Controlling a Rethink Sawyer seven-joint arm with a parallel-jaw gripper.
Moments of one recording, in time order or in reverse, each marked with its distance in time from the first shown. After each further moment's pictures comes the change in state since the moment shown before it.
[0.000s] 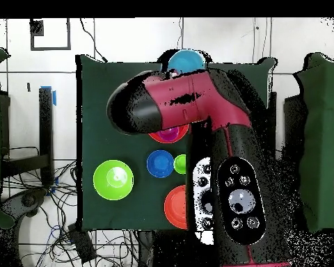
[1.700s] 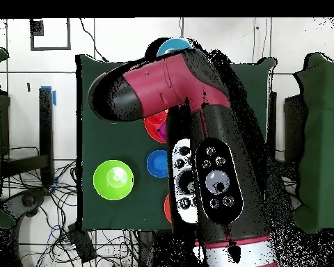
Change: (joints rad) arm 0.034 0.050 0.055 -0.103 -0.116 0.089 0.000
